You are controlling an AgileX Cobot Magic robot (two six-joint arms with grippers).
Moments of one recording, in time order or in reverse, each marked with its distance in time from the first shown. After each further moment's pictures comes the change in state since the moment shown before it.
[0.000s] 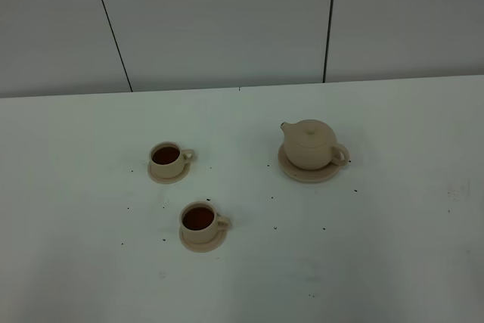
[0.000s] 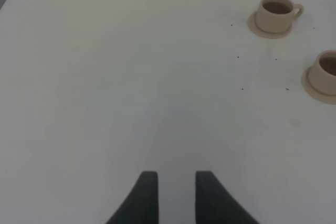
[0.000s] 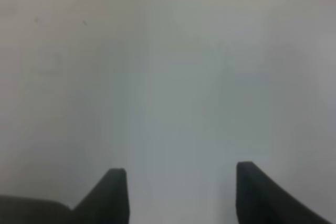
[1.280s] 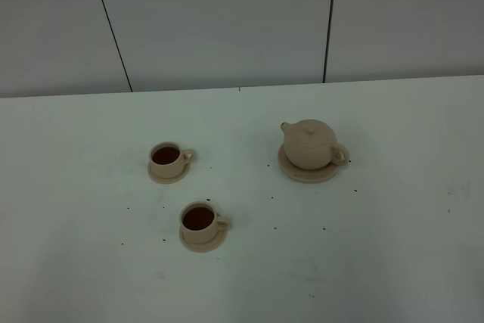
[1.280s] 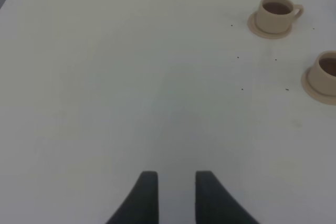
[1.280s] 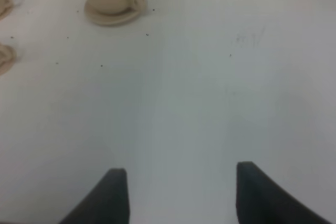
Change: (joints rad) left arm 0.000 0.000 0.000 0.000 0.000 -0.004; right arm 0.000 -0.159 0.000 0.011 0.006 0.014
